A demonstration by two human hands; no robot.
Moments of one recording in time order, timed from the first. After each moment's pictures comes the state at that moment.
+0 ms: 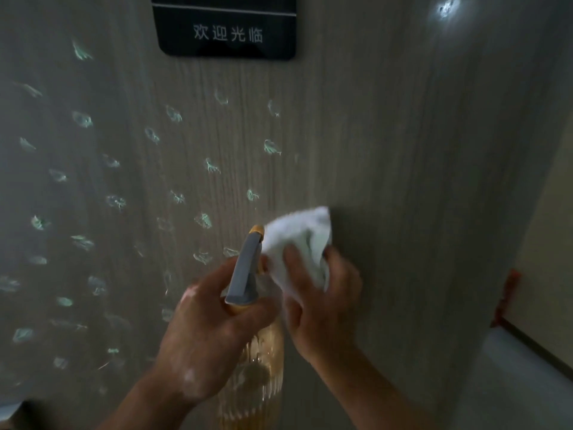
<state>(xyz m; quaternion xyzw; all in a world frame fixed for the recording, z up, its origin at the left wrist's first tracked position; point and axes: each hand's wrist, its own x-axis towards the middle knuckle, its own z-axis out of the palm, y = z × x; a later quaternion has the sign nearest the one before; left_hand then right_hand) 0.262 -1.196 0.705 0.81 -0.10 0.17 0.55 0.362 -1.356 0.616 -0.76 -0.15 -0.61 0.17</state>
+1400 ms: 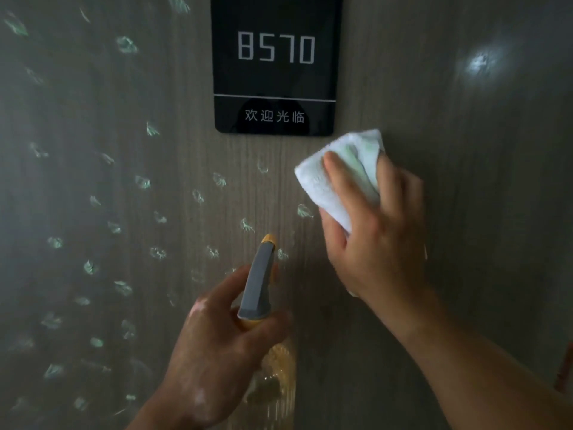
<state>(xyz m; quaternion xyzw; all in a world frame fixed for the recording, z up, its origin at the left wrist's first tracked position) 0.271 -1.190 0.748 0.77 -0.10 0.23 0.58 0.366 -1.372 0.802 -0.72 -0.19 -0.66 0.11</state>
